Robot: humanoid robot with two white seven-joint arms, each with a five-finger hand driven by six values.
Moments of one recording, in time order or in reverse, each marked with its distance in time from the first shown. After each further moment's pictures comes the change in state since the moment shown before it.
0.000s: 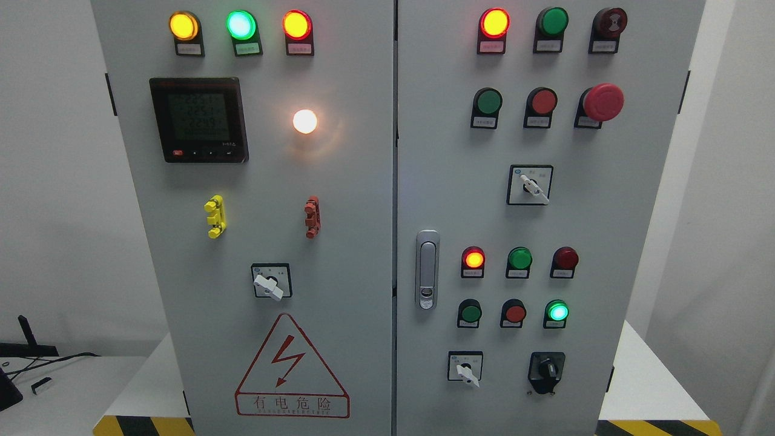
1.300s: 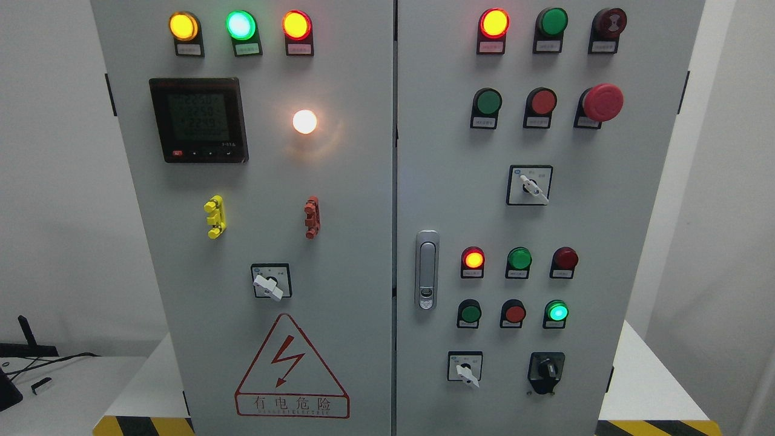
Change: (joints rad) left arm 0.000 0.000 0.000 0.000 0.000 0.000 0.000; right arm 0.116 0.008 -0.083 -0.158 -0.079 0.009 0.008
